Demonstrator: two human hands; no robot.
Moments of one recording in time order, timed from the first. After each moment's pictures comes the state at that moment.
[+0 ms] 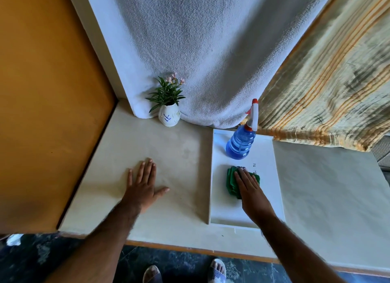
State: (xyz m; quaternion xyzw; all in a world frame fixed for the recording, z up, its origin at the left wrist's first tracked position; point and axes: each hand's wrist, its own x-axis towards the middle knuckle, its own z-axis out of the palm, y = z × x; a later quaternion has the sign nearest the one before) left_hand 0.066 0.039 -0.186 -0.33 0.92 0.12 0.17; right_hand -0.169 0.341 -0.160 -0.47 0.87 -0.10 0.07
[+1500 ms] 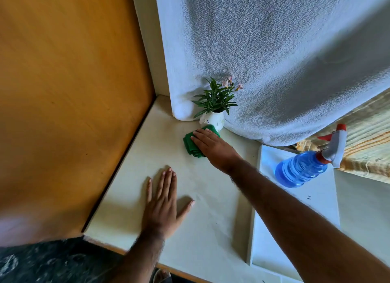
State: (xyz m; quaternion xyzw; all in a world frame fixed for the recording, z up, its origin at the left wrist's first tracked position) left_hand 0.097 0.030 -0.212 -0.38 0.92 0.08 0.02; right_hand -0.165 0.028 -0.131 -0.75 0.65 -0.12 0.00
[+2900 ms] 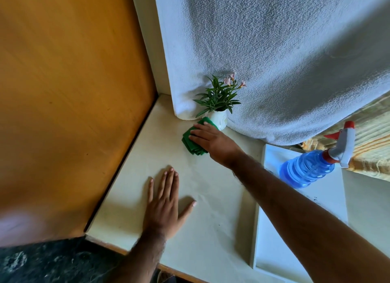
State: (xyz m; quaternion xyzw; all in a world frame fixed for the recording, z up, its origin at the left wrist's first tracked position) left_hand 0.097 0.031 -0.207 -0.38 0.92 0.07 0.01; right_hand -0.179 0.009 -0.136 -0.78 0.60 -0.17 0.03
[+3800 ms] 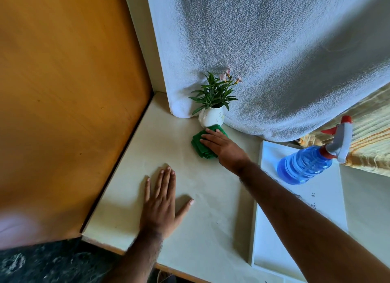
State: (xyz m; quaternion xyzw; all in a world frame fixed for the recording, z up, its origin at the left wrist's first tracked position) left_hand 0.096 0.031 -0.210 -0.38 0.92 0.06 0.00; right_hand -0.193 0.049 -0.160 -0.72 0.67 -0.19 0.06
